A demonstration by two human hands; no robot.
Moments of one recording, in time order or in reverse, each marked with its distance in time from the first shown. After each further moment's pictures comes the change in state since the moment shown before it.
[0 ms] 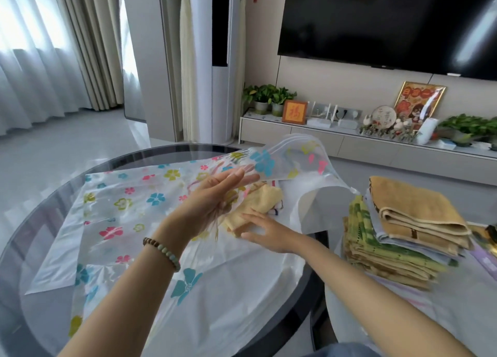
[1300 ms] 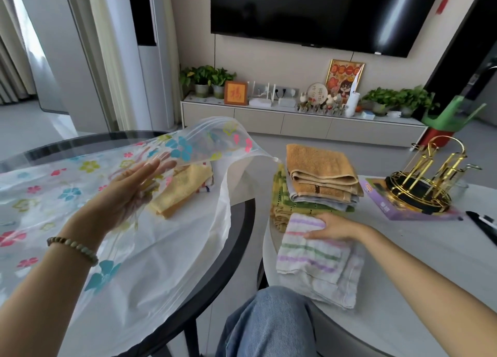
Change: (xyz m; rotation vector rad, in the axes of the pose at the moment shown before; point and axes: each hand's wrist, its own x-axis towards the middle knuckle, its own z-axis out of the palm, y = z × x) left_hand 0.012 -0.030 0.021 -0.064 0.002 -0.060; right_hand -0.217 0.185 -0.091 0.023 0.141 0.452
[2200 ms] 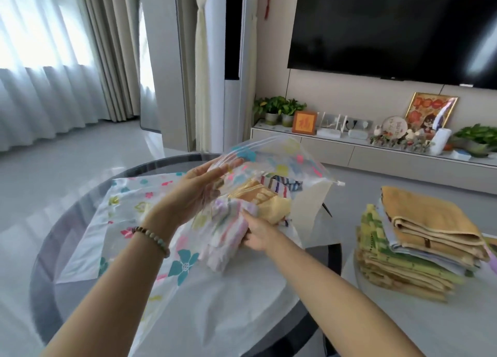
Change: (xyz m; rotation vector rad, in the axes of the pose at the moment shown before) left_hand -0.017 0.046 -0.082 -0.237 -0.168 0.219; right_hand 0.104 -0.340 0.156 1.193 -0.234 0.067
